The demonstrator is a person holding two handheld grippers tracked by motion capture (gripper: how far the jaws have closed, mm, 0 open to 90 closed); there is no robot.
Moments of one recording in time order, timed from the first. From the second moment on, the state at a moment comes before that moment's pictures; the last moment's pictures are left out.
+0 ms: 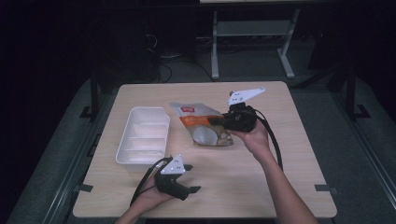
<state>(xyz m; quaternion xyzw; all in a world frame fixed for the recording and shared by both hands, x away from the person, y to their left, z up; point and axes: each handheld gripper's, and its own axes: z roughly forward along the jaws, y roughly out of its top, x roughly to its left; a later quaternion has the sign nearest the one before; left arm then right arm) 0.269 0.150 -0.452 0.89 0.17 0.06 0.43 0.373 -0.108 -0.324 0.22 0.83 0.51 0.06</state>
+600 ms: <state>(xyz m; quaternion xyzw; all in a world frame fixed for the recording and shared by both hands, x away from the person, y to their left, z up) 0.267 0.147 -0.455 0.89 0.16 0.06 0.42 0.402 -0.045 -0.309 0.19 0.84 0.51 0.05</state>
